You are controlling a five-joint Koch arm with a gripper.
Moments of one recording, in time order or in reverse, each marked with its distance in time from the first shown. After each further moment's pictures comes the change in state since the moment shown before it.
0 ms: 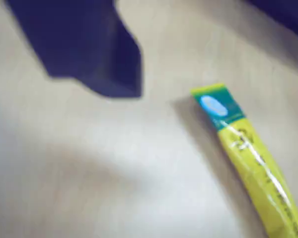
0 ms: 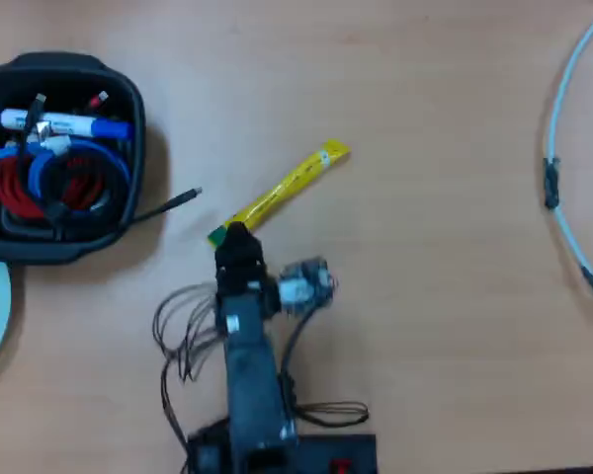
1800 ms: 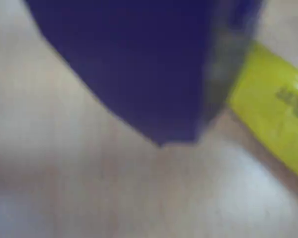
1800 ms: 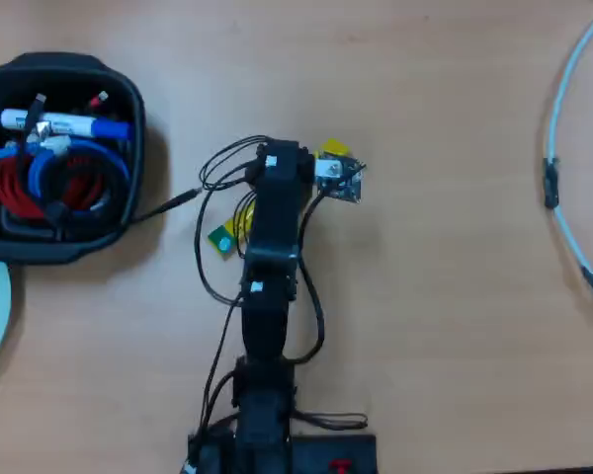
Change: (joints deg) arm 14.6 -60.8 -57.6 22.0 -53.3
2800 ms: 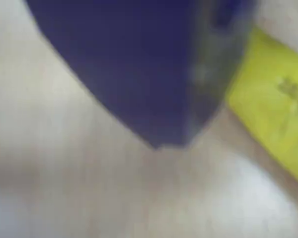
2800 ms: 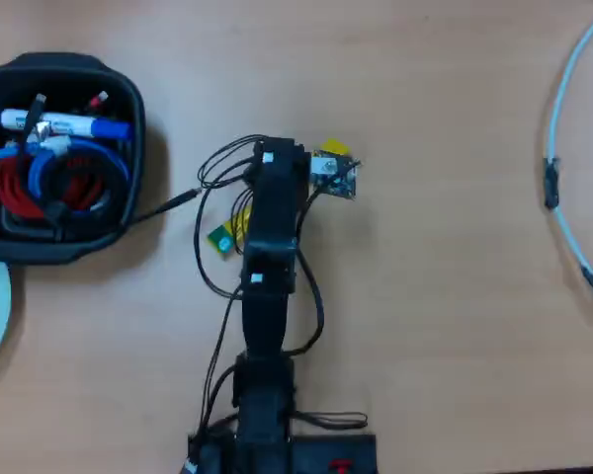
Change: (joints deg) arm -1.2 -4.1 -2.1 0.0 3.3
